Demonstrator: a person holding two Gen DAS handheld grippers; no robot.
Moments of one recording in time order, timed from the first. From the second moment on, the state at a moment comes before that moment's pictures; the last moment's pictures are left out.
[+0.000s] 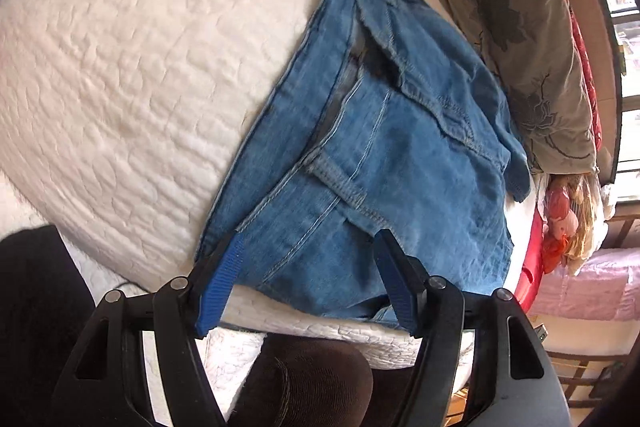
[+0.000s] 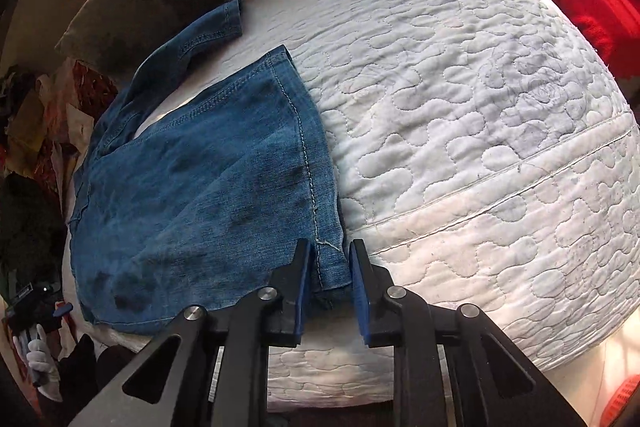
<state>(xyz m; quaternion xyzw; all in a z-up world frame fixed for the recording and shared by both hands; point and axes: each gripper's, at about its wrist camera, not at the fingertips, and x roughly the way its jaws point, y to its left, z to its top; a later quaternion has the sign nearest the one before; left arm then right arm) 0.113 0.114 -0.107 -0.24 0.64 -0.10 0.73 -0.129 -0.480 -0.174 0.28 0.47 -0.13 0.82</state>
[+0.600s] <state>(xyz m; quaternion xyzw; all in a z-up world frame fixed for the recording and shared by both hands) 0.186 0.051 -0.130 -0.09 0.70 -0.14 0.70 -0.113 -0.480 -0.177 0.30 0.48 -0.15 0.81</state>
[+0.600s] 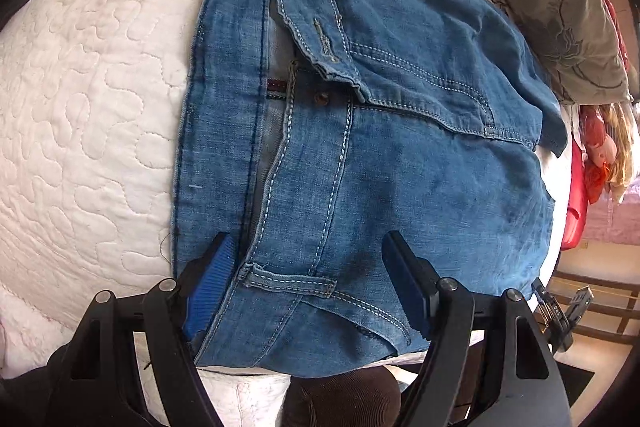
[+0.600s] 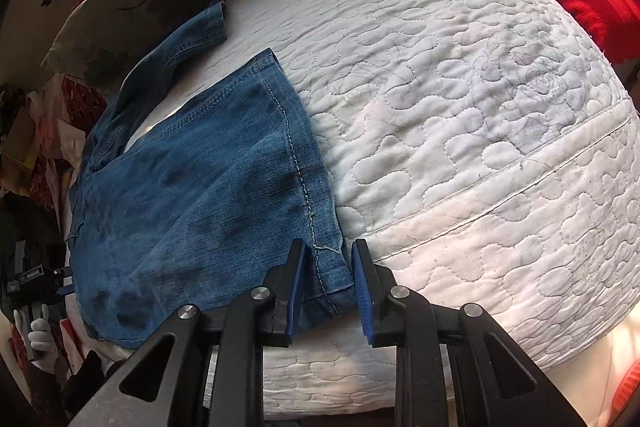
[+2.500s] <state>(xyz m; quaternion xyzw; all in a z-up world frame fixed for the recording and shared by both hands) 0.393 0.098 -0.155 -0.22 0.68 -0.04 0.70 0.296 -0.510 -0.151 0.20 0.46 -0.10 0.86</state>
